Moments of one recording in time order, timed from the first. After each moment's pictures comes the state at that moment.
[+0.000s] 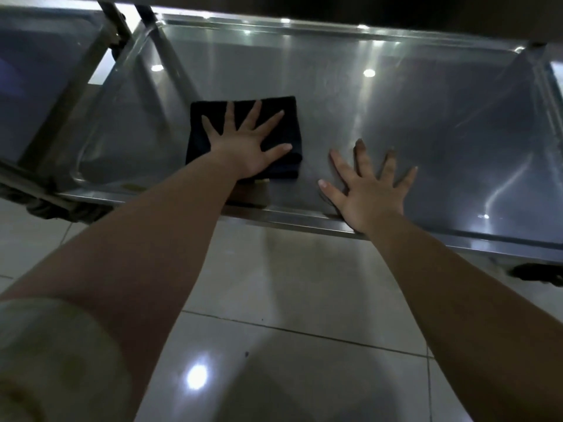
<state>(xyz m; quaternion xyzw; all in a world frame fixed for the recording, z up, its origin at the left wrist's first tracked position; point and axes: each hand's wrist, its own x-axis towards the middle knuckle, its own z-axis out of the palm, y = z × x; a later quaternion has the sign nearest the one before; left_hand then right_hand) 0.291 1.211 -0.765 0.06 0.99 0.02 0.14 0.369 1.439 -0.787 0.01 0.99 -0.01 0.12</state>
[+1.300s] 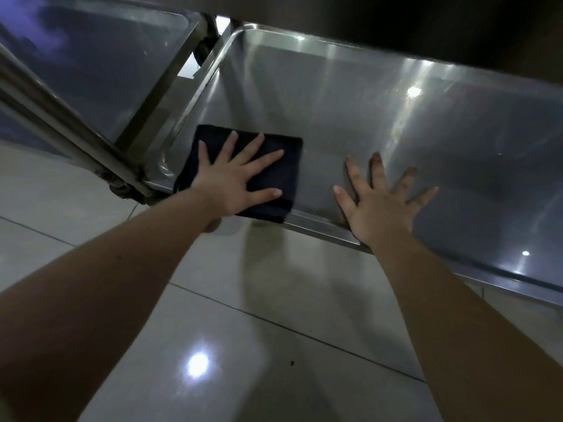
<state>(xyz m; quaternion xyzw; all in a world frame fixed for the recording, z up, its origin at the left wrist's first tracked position) 0.358 1.056 -0.770 0.07 0.99 0.04 0.13 0.355 1.325 -0.788 0.00 0.99 0.00 0.12</state>
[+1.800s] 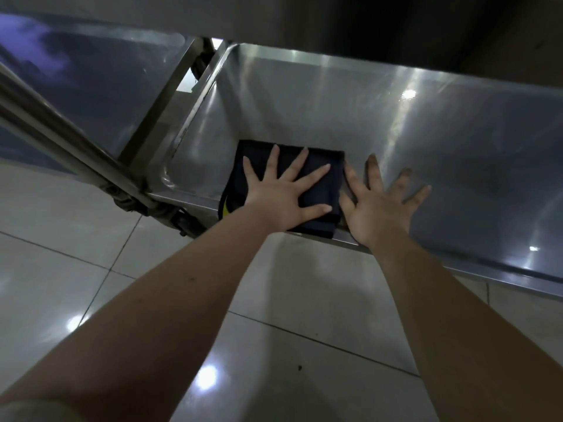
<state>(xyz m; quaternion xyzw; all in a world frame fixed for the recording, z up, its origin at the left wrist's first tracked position) 0.360 1.139 -0.771 0.10 0.99 0.00 0.14 0.360 1.322 -0.786 0.00 0.99 -0.01 0.11</state>
